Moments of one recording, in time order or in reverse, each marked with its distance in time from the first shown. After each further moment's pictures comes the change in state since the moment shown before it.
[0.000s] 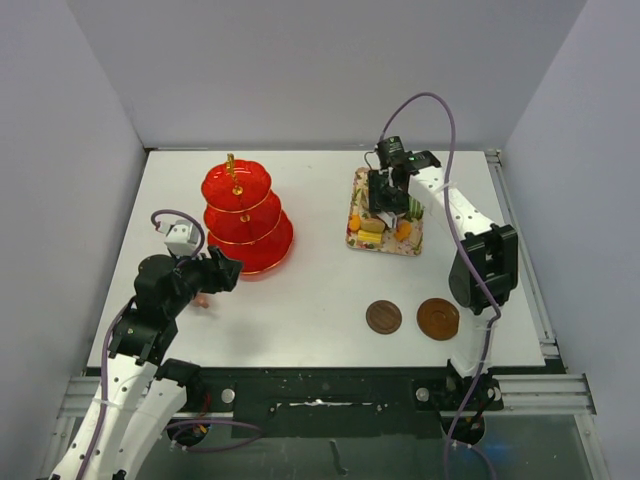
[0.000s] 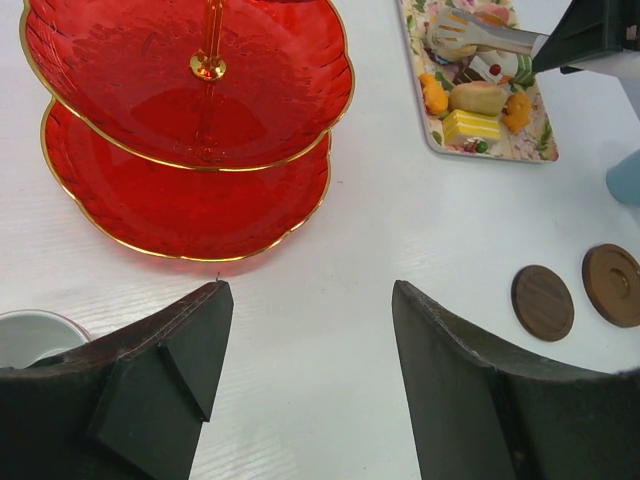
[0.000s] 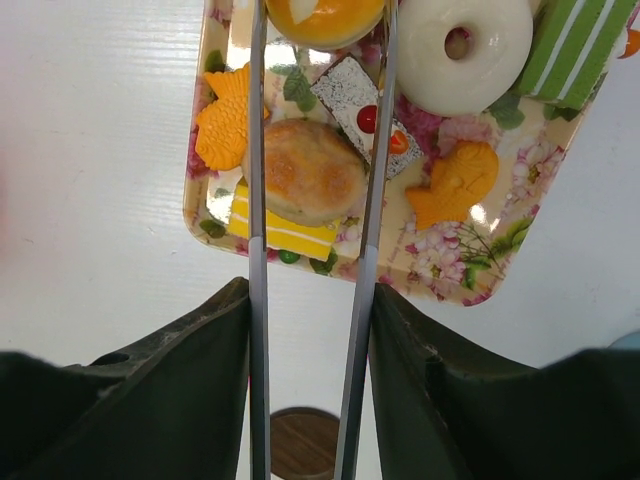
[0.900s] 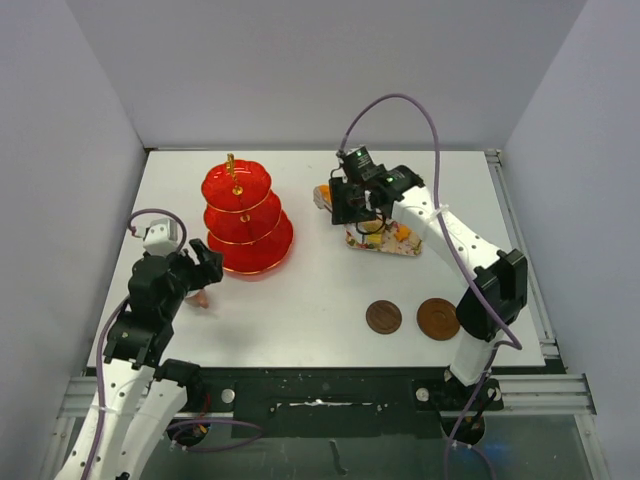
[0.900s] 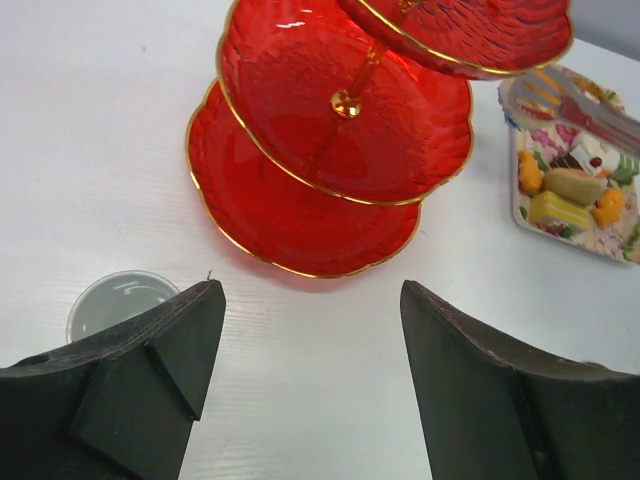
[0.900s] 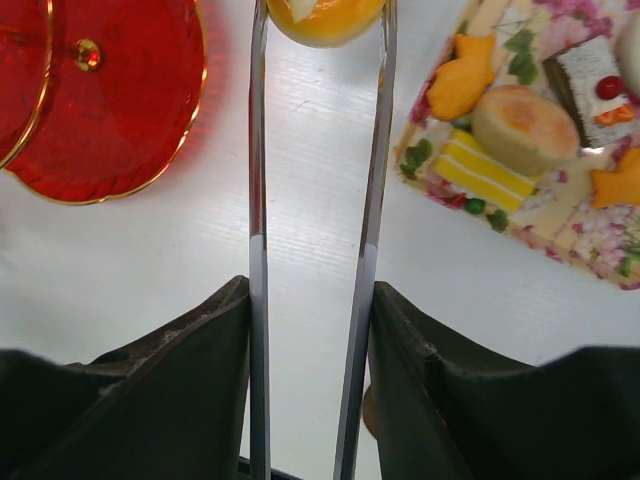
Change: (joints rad) left arm 0.031 -0.020 0.029 -0.059 -0.223 -0.056; right arm 0.238 -0.184 -0.053 0.042 -0.011 0.097
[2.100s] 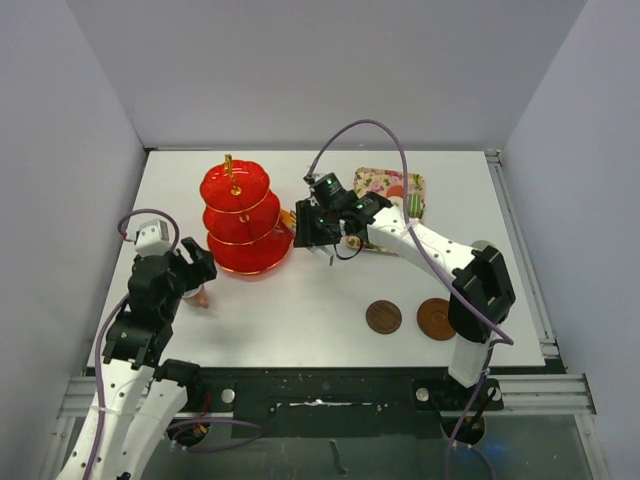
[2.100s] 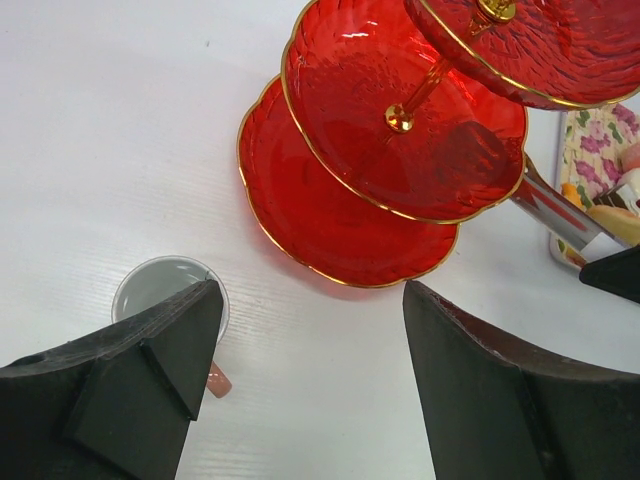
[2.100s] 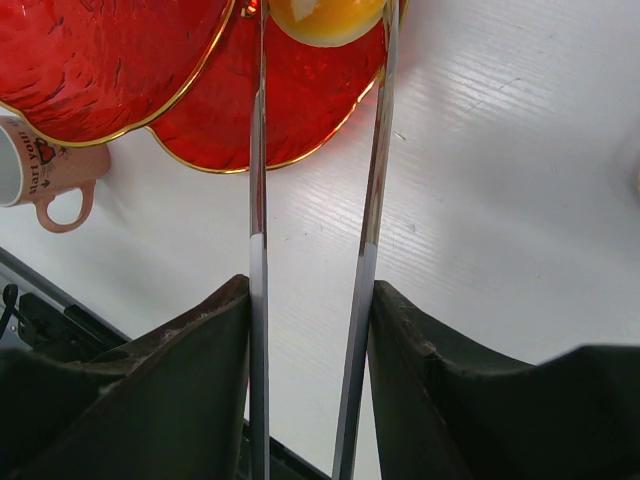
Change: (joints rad) left arm 0.013 0.000 0.015 -0.047 -0.145 -0.053; right arm 0.164 0.021 -0.170 0.261 -0.154 0.160
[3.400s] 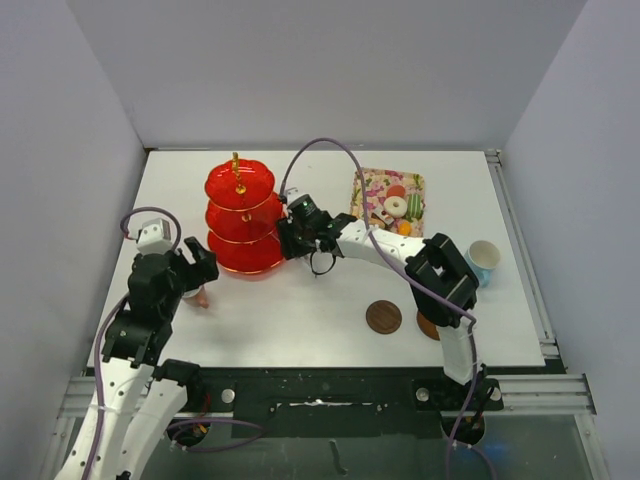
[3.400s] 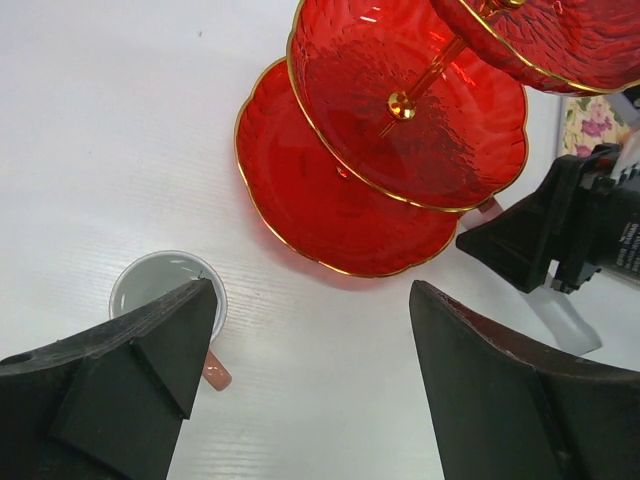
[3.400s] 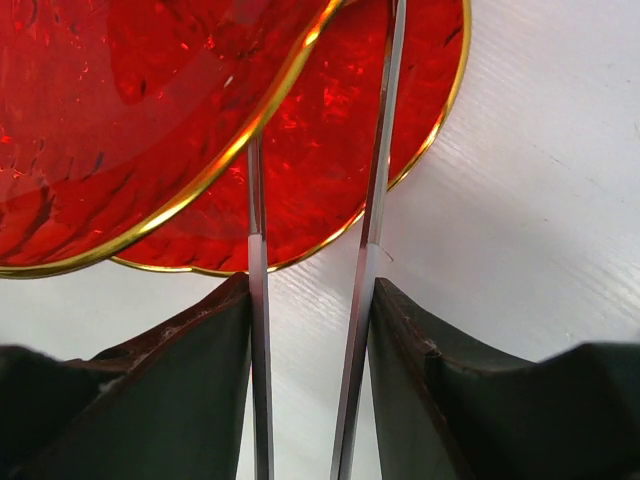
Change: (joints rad) left arm 0.001 0.020 0.016 -0.023 0.024 0.014; right arm 0.051 0.211 -0.055 0.335 0.091 -0.214
